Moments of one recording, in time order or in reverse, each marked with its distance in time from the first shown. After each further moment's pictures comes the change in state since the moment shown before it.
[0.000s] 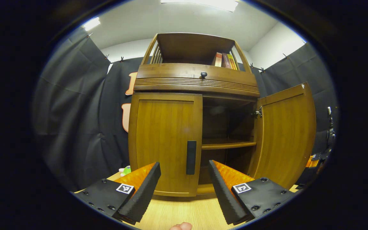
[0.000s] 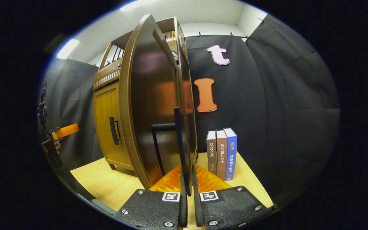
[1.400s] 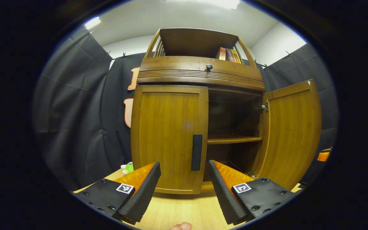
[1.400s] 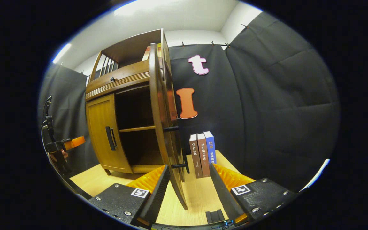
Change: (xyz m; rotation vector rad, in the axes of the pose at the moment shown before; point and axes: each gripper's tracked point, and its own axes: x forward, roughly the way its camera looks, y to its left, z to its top) left arm 0.019 0.006 -0.021 0.009 0.044 0.002; right arm -0.102 0.010 0.013 0.015 -0.048 -0.218
